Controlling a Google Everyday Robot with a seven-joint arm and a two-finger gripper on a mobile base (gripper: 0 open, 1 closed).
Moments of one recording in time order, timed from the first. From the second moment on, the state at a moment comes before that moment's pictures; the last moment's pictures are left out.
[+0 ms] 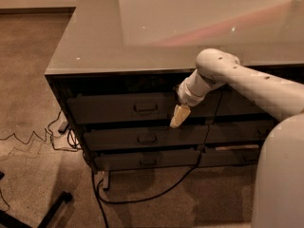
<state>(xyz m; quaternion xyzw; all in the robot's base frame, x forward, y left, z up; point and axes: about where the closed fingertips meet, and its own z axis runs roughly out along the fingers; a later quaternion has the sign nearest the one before) 0.673 -0.098 0.642 -0.66 0.71 0.10 0.21</state>
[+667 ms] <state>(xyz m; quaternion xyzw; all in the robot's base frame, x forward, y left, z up) 0.631 -0.115 0.657 -0.68 0.71 0.09 0.17</state>
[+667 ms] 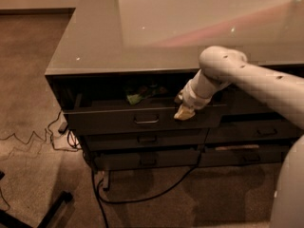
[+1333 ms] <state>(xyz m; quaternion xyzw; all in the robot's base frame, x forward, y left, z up) 0.631 -0.115 0.675 -0.68 0.71 0.09 0.17</state>
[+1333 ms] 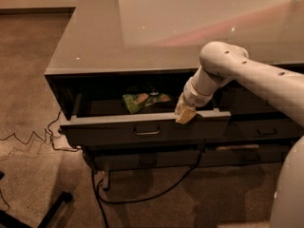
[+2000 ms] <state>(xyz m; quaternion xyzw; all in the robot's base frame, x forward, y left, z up) 0.630 -0.115 0.677 -0.68 0.71 0.09 0.17</state>
